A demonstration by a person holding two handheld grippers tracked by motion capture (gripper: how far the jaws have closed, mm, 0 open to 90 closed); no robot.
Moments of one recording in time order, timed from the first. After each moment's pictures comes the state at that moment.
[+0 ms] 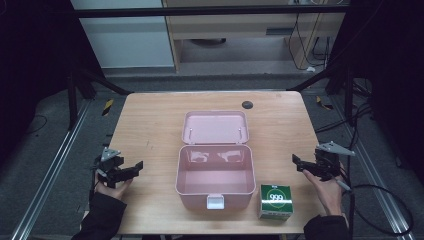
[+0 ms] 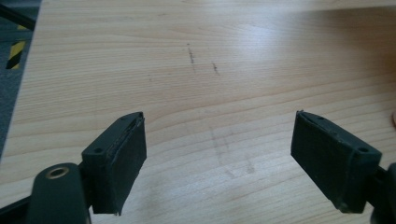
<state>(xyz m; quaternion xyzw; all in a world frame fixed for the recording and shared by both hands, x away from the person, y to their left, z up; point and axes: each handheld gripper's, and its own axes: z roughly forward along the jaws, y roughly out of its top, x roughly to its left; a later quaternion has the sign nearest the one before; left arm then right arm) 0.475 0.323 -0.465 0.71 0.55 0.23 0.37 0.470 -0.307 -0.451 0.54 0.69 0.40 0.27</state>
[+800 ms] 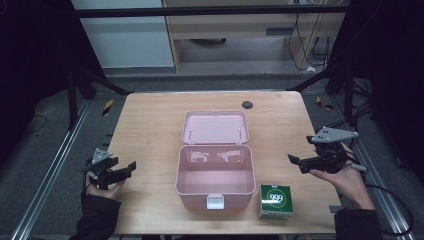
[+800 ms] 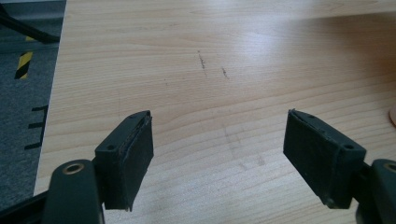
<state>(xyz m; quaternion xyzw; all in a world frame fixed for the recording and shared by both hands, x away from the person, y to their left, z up) 0.465 0.337 -0.458 0.71 0.54 0.24 0.38 0.456 -0.282 -0.359 0.35 0.82 0.38 0.24</state>
